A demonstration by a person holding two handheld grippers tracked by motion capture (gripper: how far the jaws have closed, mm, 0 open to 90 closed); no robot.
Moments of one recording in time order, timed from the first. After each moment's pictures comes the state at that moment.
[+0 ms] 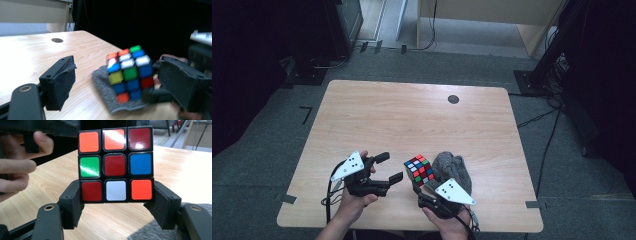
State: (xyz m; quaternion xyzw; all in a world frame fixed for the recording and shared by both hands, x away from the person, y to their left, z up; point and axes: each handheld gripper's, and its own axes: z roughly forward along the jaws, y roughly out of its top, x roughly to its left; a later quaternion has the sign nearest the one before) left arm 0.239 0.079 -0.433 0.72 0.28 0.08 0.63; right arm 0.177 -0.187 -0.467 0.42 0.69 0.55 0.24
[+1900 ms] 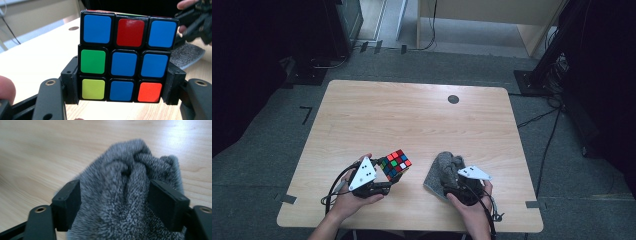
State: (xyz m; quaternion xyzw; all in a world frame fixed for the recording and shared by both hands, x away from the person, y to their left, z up) left arm 0.243 0.069 -0.457 0.80 0.21 0.21 0.52; right arm 0.216 -0.248 -0.494 0.53 0.73 0.38 0.19
